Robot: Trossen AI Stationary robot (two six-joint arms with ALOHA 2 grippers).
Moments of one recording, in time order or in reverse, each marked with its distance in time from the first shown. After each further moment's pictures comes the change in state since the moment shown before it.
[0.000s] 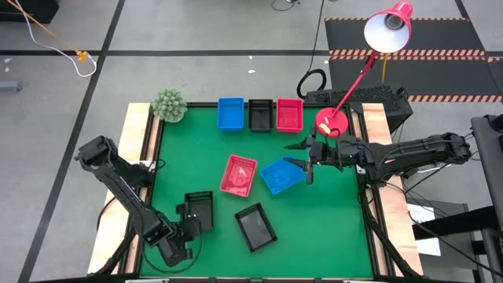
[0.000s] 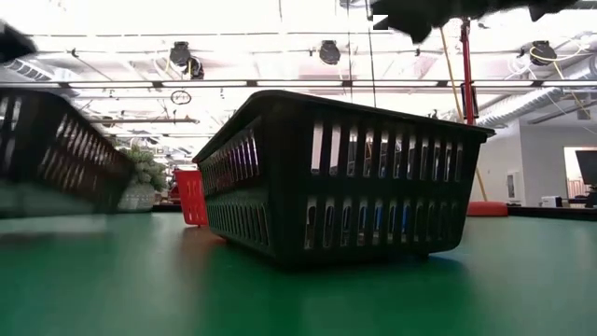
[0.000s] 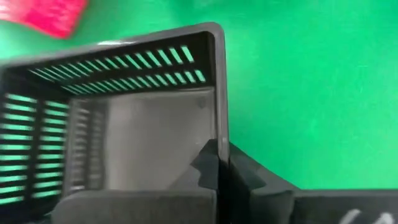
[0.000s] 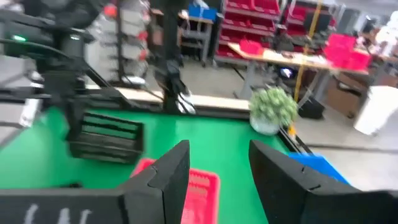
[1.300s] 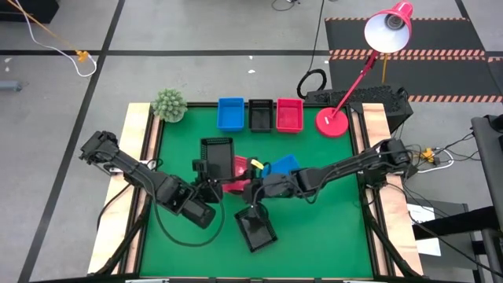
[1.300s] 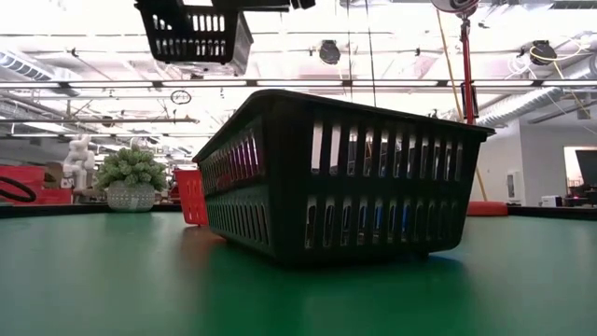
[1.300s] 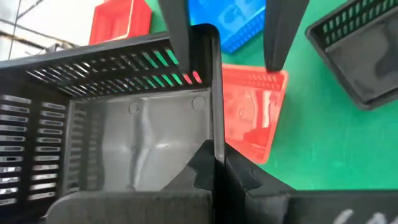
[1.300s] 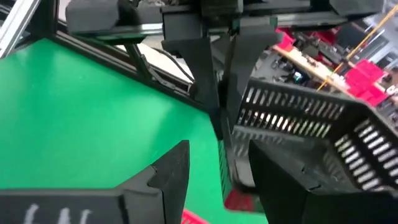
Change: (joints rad) left arm 0.366 -0.016 0.403 -0.389 -0.296 0.641; right arm 0.182 0.804 0.657 -0.056 0.182 -0.266
